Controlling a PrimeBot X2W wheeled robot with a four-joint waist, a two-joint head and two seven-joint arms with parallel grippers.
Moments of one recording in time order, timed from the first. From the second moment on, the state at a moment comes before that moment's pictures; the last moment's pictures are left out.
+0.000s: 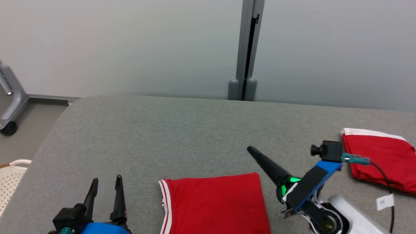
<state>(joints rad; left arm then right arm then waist) 0.01 0.12 -0.08 0.33 -0.34 -0.08 -0.26 -0.37 -0.31 0.68 0.23 1.45 0.13 0.04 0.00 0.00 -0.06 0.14</state>
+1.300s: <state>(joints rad) 0.04 0.09 -0.05 0.29 -0.23 -0.12 -0.26 -0.07 -0.16 0.11 0.32 0.30 0.13 -0.26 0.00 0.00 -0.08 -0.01</state>
